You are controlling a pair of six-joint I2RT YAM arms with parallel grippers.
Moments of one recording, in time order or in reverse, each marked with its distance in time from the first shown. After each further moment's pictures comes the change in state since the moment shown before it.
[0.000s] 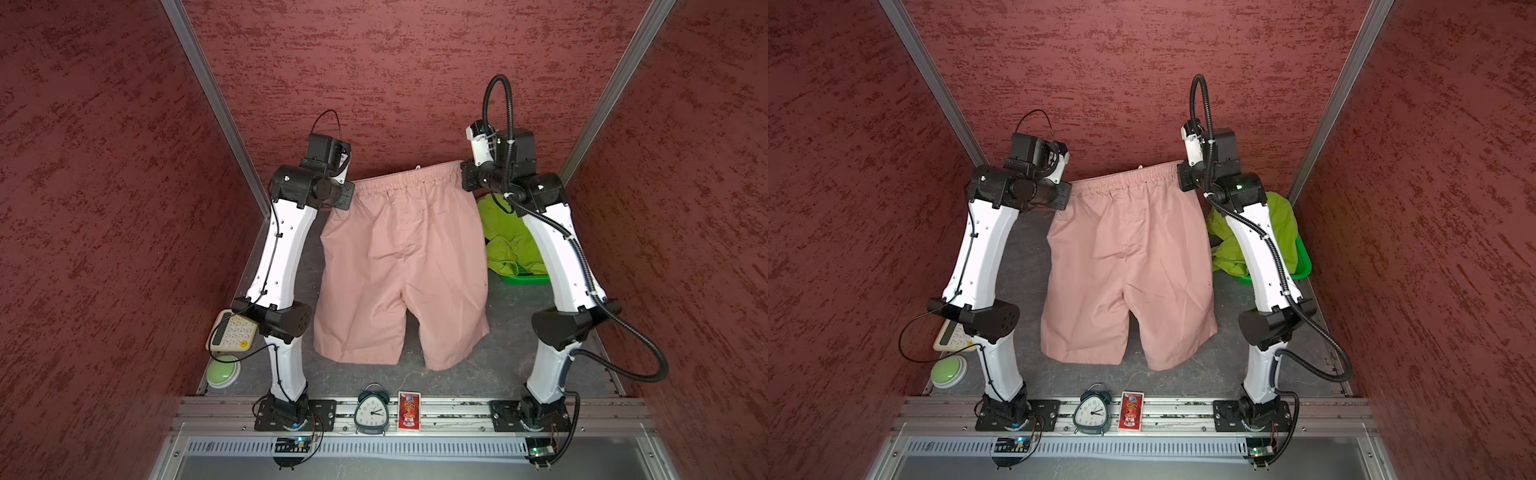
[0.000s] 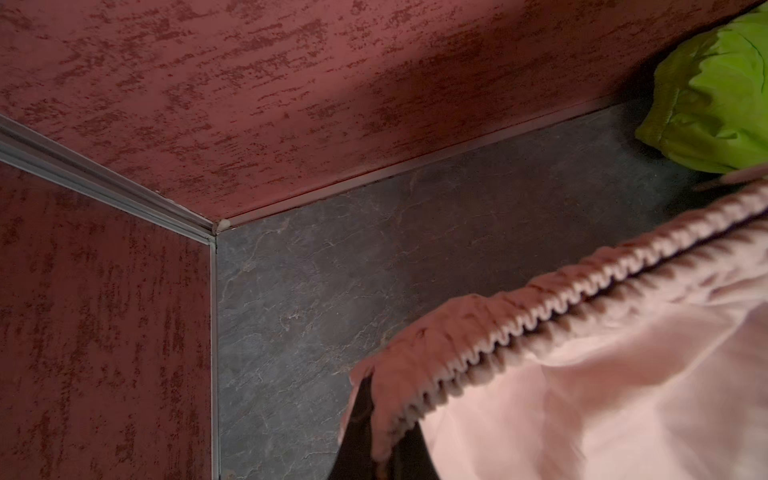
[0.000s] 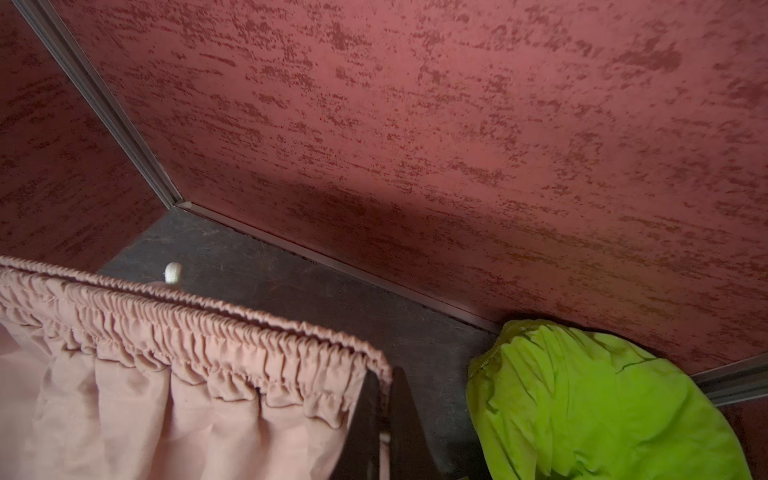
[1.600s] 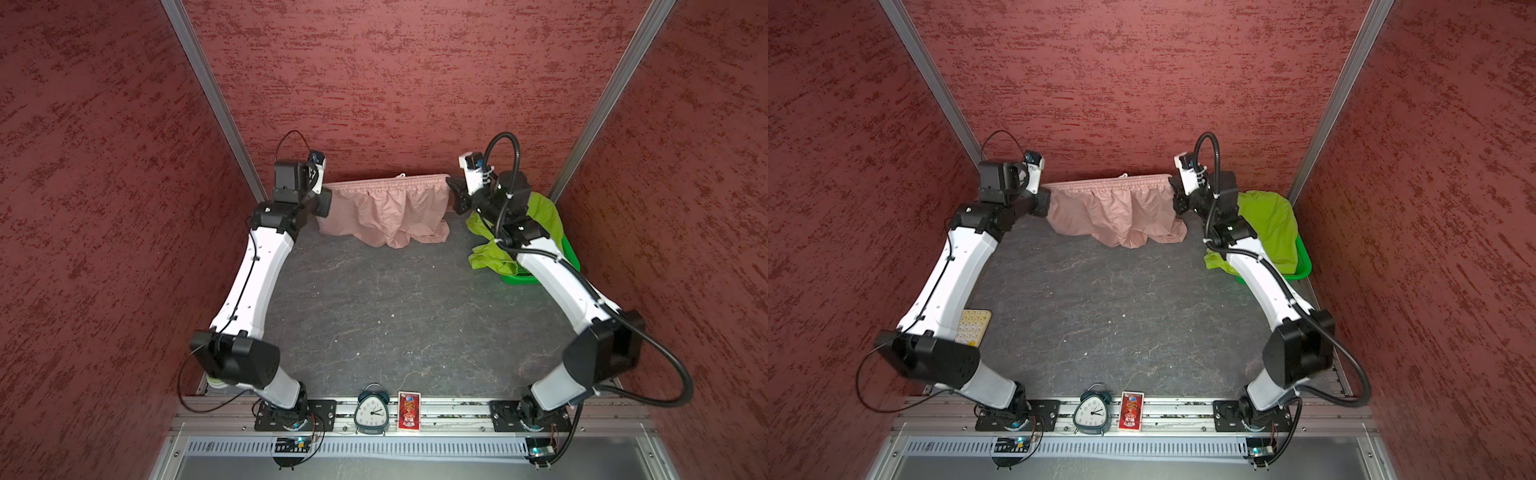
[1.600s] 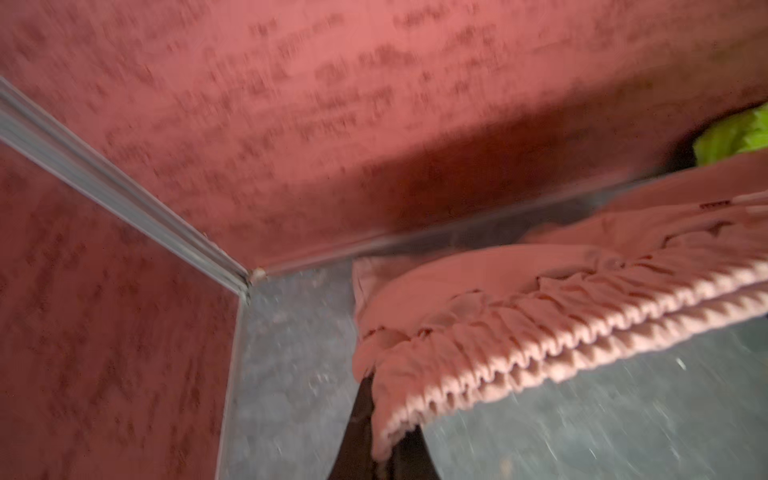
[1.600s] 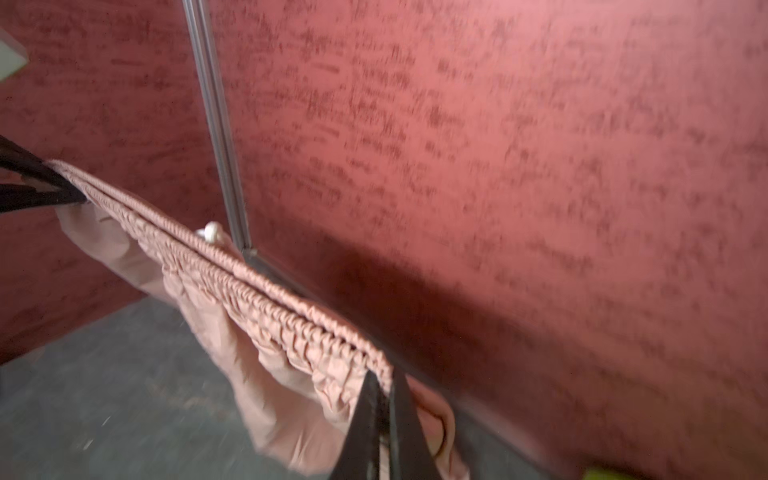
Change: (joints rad) left arm 0.167 -0.499 -0.966 0.702 0.108 0.059; right arm -0.014 -0.465 -1.106 0.972 -0.276 -0.032
